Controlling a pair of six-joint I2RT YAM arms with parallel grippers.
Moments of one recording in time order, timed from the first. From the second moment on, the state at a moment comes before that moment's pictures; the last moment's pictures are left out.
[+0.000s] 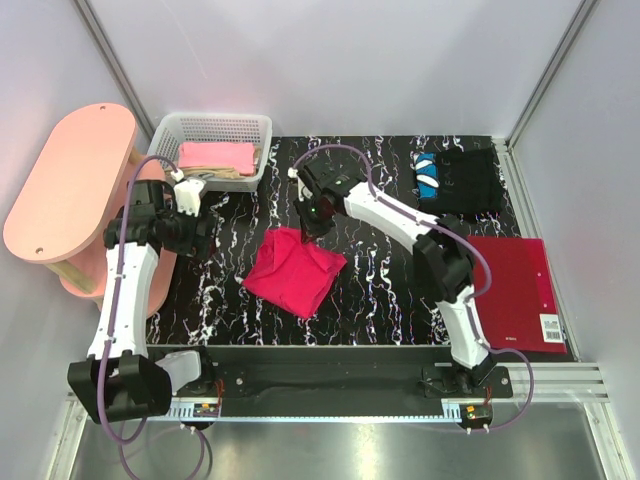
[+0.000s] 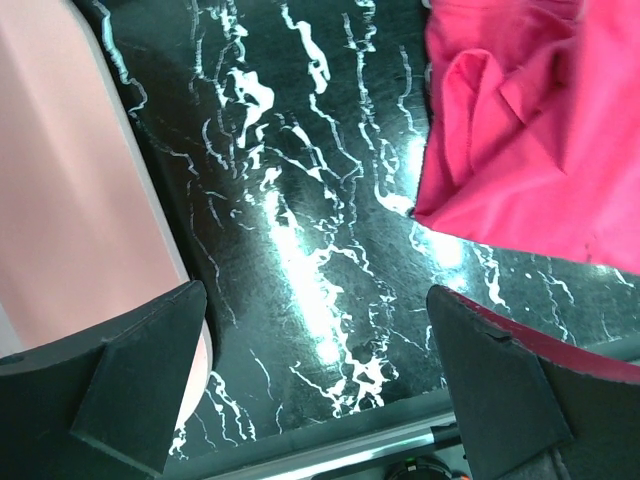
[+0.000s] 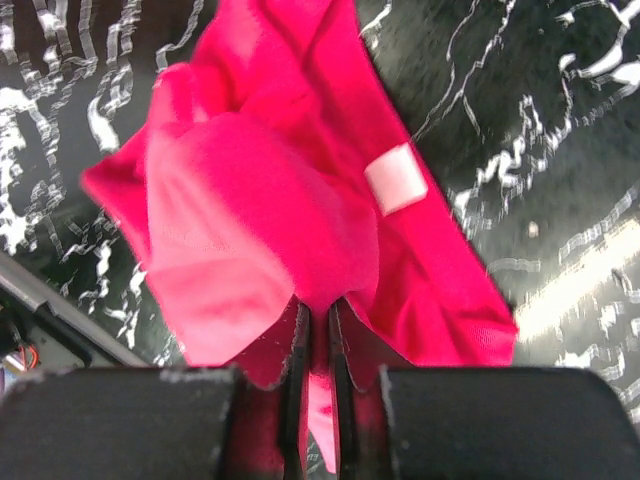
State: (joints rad) left arm 0.13 1.14 1.13 -0.95 0.26 0.36; right arm 0.76 2.14 1.90 -0.80 -0.21 0.31
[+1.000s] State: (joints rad) left arm -0.32 1.22 1.10 -0.97 0.44 0.40; right arm 0.71 2.05 1.86 -0.92 0.12 0.45
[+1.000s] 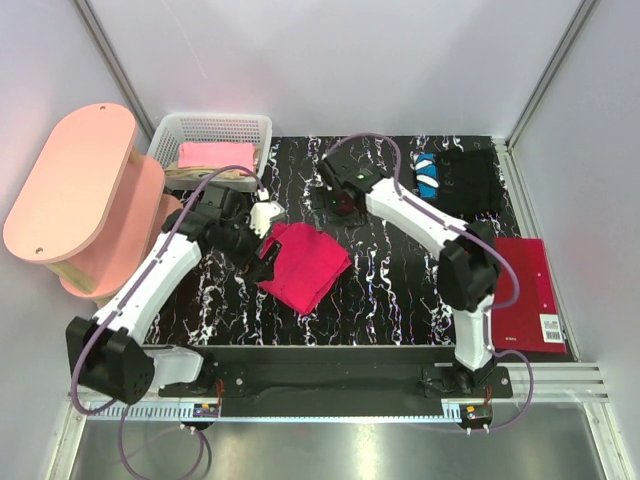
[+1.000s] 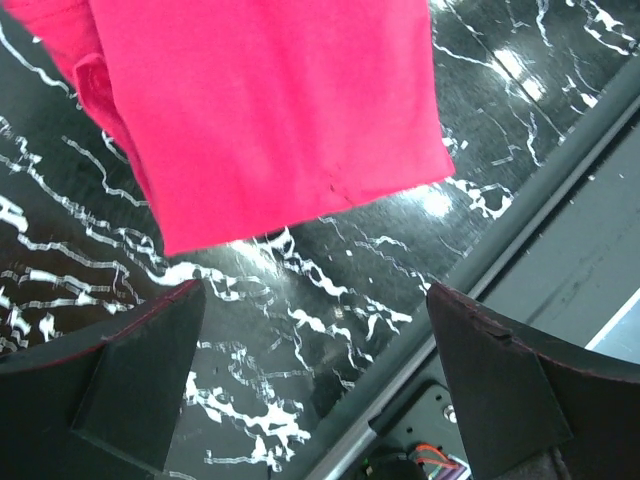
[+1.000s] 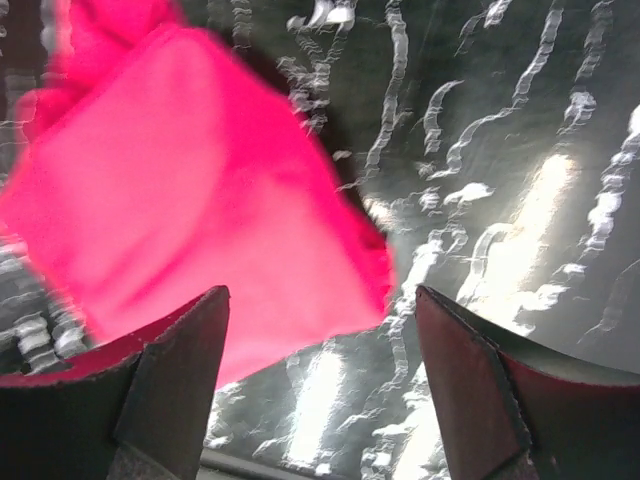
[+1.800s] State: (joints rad) left arm -0.57 1.75 1.18 -0.77 0.28 0.36; right arm 0.53 2.06 1.45 -0.52 -0.49 0.72
